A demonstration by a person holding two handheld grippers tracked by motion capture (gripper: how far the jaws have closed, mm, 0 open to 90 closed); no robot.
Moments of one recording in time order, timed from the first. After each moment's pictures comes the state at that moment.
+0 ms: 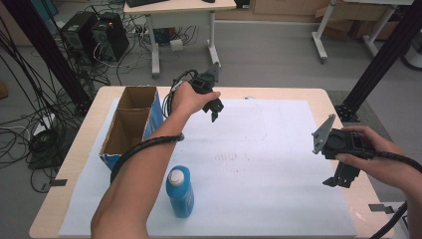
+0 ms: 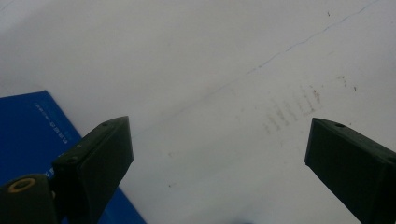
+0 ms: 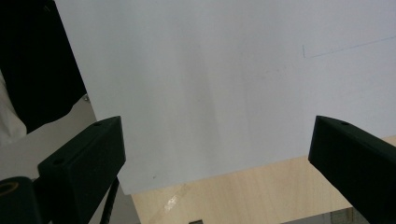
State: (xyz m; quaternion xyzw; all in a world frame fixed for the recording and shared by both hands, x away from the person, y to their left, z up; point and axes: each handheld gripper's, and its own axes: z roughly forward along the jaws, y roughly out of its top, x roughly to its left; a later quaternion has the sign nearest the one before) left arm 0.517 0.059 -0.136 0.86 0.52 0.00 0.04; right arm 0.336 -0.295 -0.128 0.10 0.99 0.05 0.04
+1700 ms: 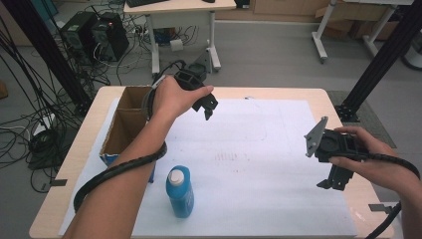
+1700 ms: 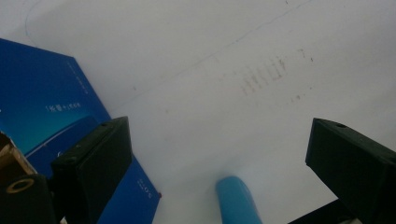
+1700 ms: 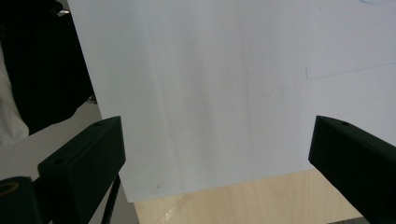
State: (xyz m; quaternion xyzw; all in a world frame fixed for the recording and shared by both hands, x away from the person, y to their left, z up) left arm 0.431 0.087 -0.063 0.85 0.52 0.03 0.09; right arm 0.326 -0.275 -0.122 0.07 0.99 0.05 0.05
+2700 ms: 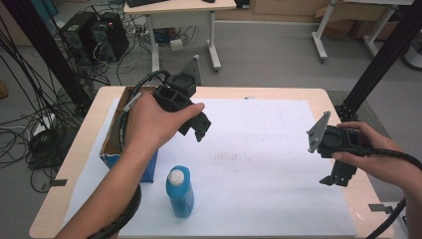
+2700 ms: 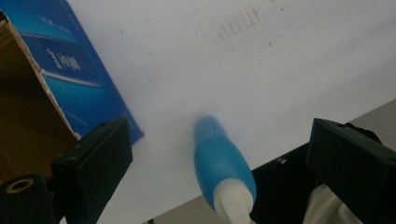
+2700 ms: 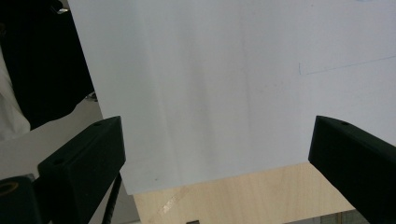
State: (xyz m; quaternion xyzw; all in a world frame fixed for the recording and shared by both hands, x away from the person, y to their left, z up) left arm 0.336 0.101 -0.024 0.84 0.53 0.03 0.09; right arm 0.332 -0.277 -0.113 0.08 1.00 0.04 0.05
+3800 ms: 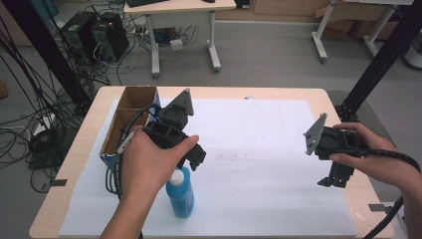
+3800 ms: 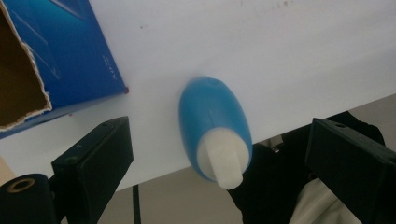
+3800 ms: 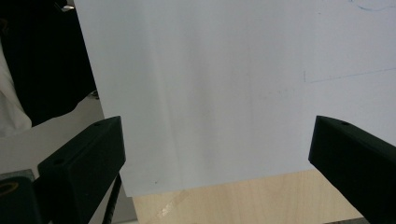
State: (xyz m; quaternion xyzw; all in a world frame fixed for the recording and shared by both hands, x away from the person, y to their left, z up) left arm 0.296 0.104 -0.063 0.81 0.58 0.02 0.06; right arm 0.333 -0.272 -0.116 0.06 1.00 0.04 0.04
